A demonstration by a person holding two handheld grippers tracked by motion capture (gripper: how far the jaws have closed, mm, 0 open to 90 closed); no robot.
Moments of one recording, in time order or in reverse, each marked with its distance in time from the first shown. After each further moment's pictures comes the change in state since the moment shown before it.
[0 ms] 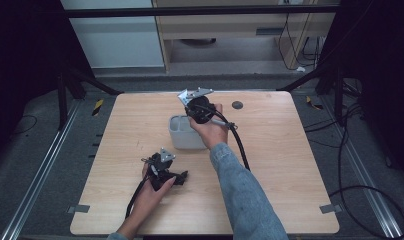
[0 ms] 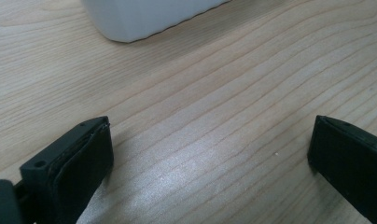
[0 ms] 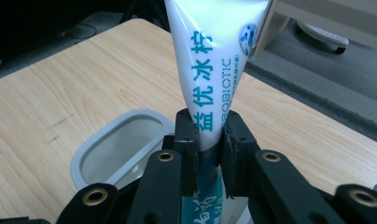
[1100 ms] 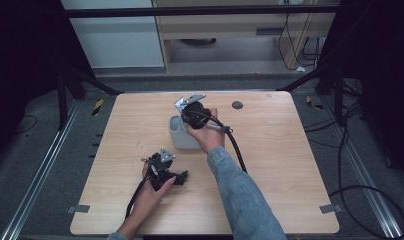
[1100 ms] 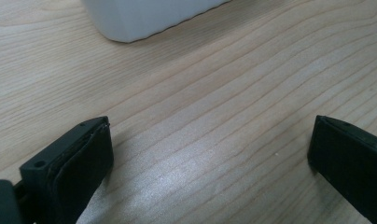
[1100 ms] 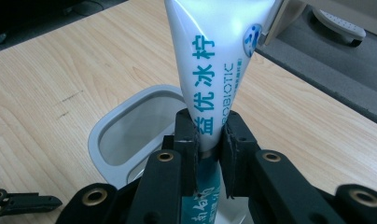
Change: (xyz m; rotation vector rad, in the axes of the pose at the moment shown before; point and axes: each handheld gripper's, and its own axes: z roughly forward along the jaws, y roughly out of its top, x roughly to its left) left arm 0.000 0.000 0.000 0.000 0.000 0.000; right arm 0.015 -0.007 0.010 0.066 0.029 -0.053
